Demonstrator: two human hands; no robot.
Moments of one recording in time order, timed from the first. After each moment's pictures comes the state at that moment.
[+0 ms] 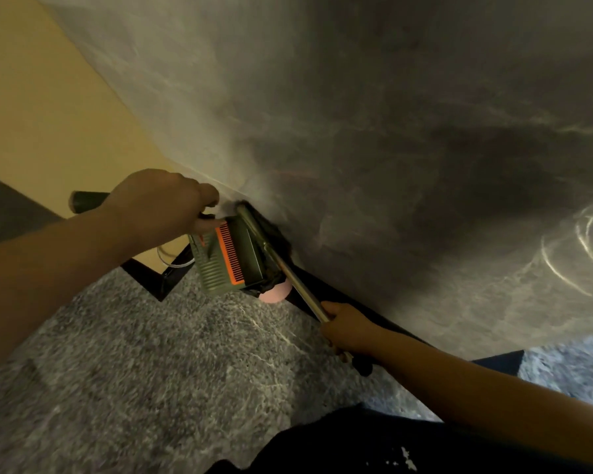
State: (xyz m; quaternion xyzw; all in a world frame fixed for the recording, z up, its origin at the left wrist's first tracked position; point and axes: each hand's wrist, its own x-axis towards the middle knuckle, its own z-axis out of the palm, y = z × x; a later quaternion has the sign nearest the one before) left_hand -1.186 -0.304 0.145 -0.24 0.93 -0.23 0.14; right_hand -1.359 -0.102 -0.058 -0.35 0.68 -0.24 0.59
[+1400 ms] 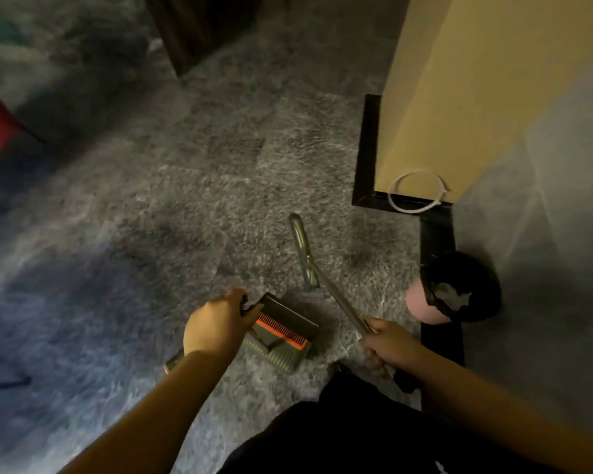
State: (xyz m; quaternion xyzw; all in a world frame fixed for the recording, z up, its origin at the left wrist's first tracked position) left_hand -0.797 0.029 -0.078 -0.91 0.37 0.15 -0.12; right_hand -1.029 -0.147 -0.085 -0.60 0.52 0.14 0.59
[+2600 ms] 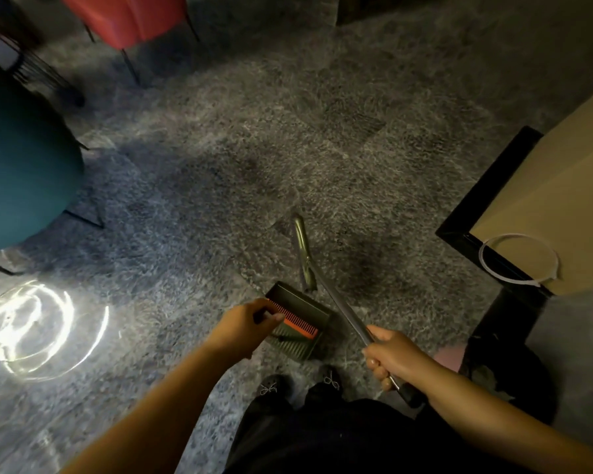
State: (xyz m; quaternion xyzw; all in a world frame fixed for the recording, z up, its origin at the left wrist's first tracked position) left_hand -0.857 0.062 -0.124 -0.85 0.08 0.38 -0.36; right_hand -0.970 -0.185 -0.104 -0.62 0.43 0.33 0.58
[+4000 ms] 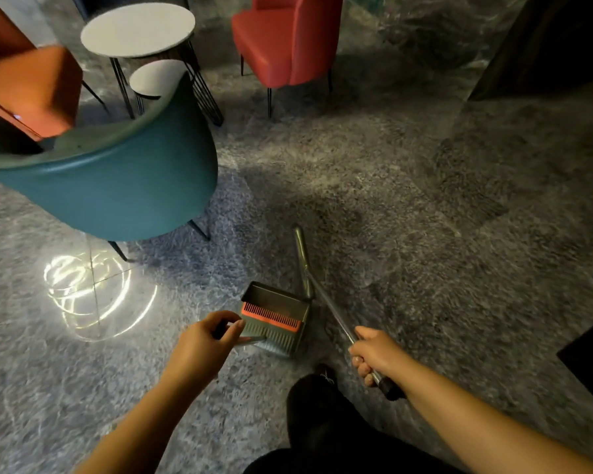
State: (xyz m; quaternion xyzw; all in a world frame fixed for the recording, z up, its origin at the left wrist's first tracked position) left_hand -0.715 0.372 -0.082 -0.88 -0.17 0.13 -0.43; right_hand -0.699 0.086 -0.104 -0.66 0.32 0.40 0.55
